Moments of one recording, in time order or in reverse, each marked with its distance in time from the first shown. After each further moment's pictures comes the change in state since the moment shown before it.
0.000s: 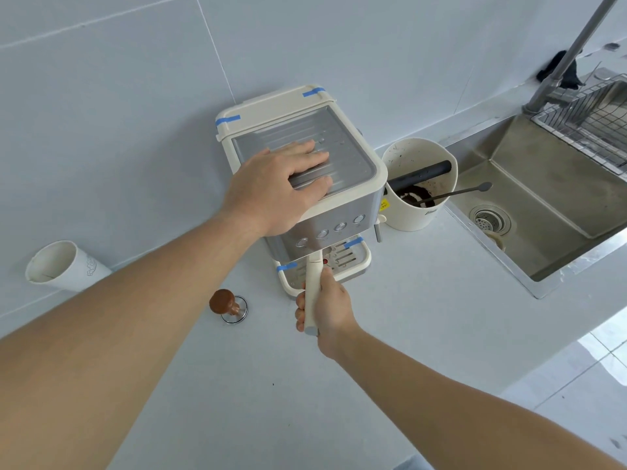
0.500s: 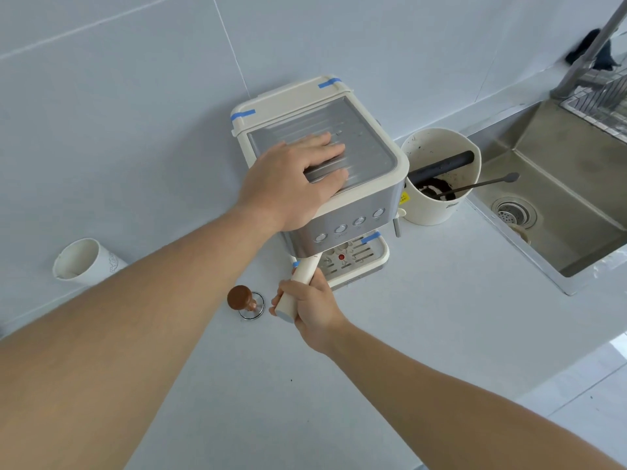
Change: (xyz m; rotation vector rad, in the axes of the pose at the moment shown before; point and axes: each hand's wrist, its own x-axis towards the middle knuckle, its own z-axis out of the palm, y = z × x) left_hand 0.002 -0.004 0.000 -0.039 -0.001 -0.012; right_hand 0.021 0.026 0.034 0.076 -0.286 -0.035
